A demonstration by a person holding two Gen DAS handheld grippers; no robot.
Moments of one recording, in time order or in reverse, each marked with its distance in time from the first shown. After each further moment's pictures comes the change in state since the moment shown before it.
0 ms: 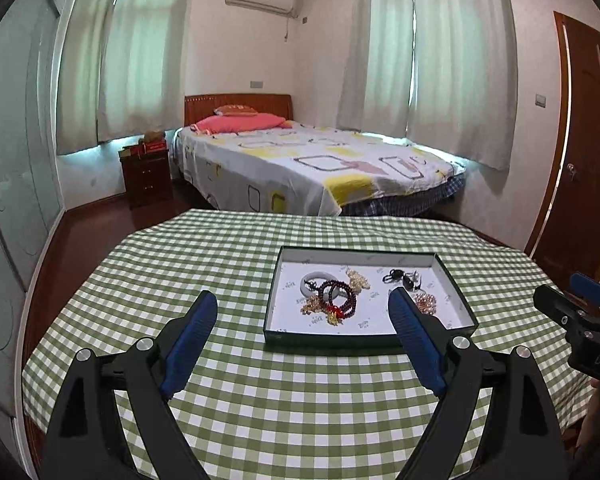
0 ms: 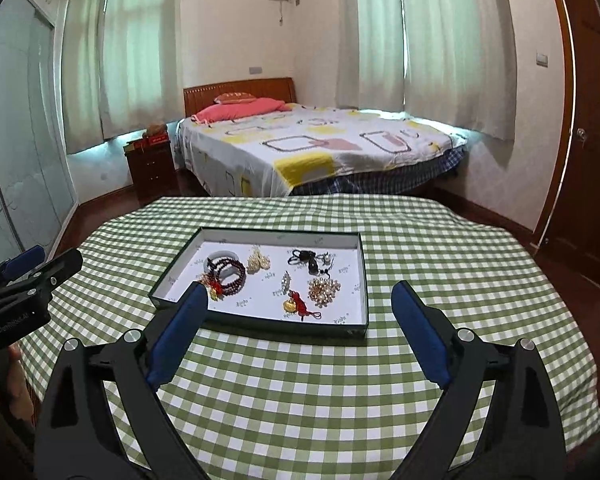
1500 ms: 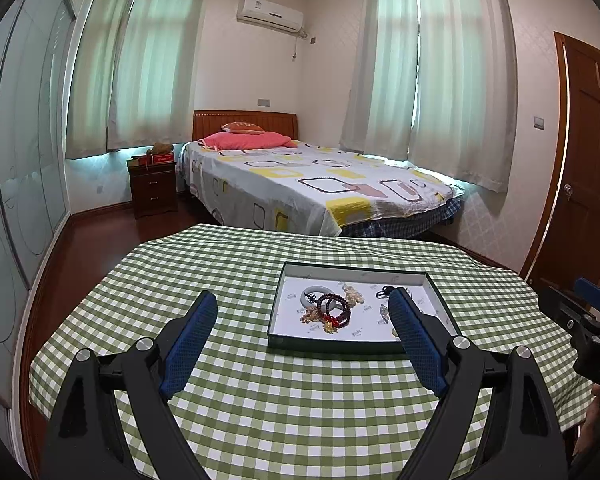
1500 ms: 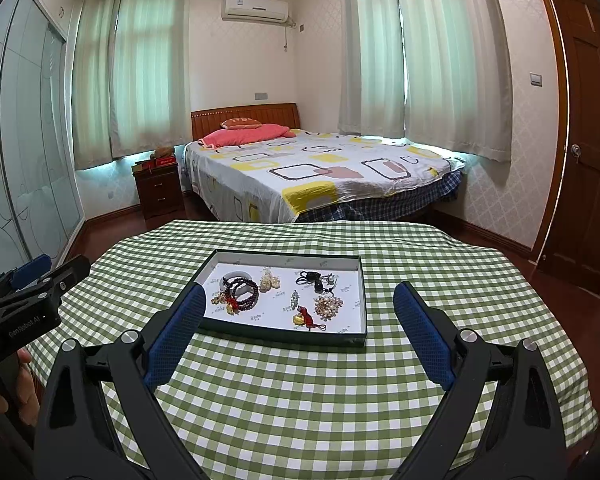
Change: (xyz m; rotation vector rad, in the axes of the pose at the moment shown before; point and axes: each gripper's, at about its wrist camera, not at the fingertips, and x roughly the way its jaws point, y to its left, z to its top) left arm -0.039 0.002 -0.001 -0.030 -0.066 0.004; right arm -0.046 0.009 0.001 -0.002 -0.077 0.007
